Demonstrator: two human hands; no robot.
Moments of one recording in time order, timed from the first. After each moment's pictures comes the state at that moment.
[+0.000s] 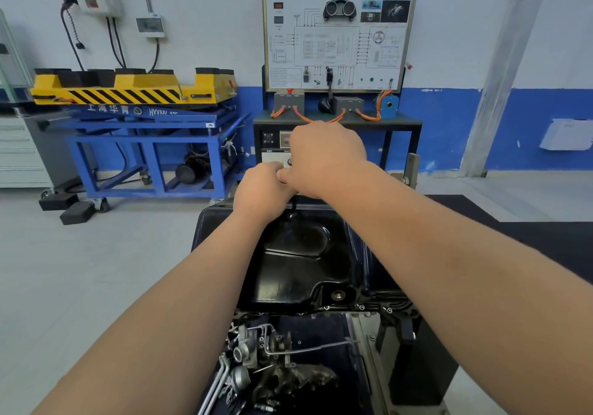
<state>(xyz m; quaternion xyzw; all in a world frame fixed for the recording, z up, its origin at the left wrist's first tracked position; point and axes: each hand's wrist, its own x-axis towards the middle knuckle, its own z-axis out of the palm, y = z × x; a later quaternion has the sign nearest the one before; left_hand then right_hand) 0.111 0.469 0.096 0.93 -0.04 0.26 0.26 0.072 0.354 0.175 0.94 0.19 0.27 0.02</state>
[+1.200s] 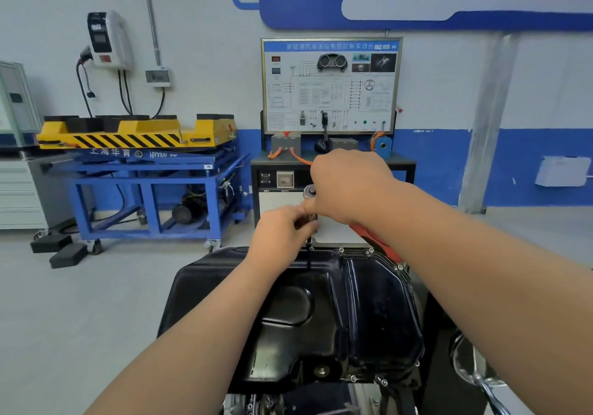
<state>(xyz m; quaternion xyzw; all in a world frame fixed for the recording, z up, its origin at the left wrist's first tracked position) 0.132 0.421 0.103 0.87 -0.15 0.33 0.34 0.096 0.297 0.214 0.92 0.22 0.31 0.09</state>
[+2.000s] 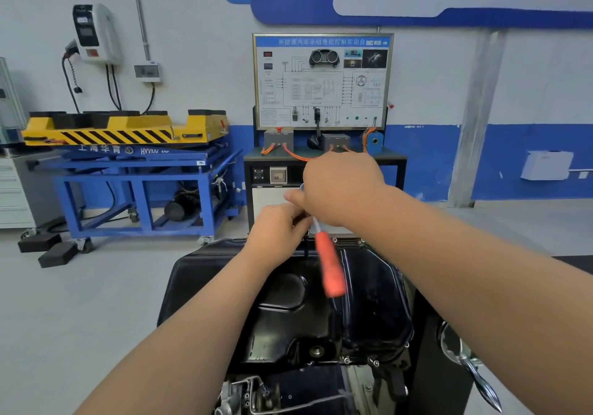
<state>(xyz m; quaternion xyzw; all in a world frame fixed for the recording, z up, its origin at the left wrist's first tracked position) 0.129 0.423 0.099 0.88 -0.18 0.33 0.31 0.074 0.304 0.205 0.94 0.17 0.28 0.11</state>
